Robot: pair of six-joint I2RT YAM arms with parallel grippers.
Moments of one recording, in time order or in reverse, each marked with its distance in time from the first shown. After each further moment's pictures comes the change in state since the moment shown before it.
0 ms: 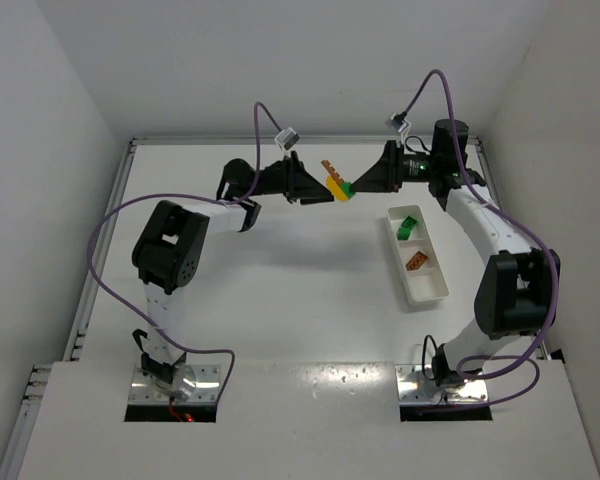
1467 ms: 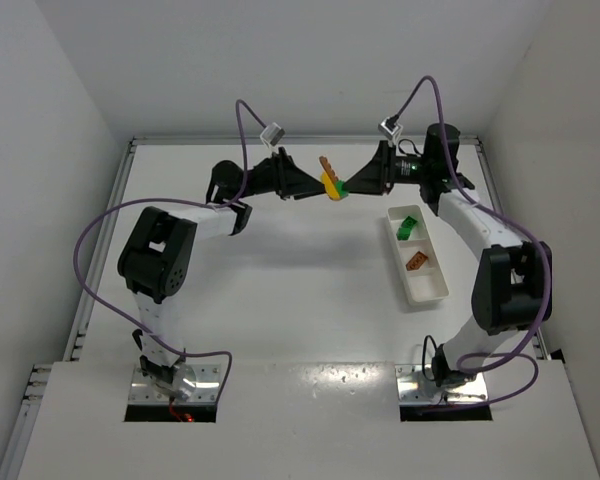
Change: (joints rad) left arm 0.024 -0.110 -0.092 0.002 -0.101 0.056; right arm 0.029 0.034 -0.058 0.214 0.033 0.256
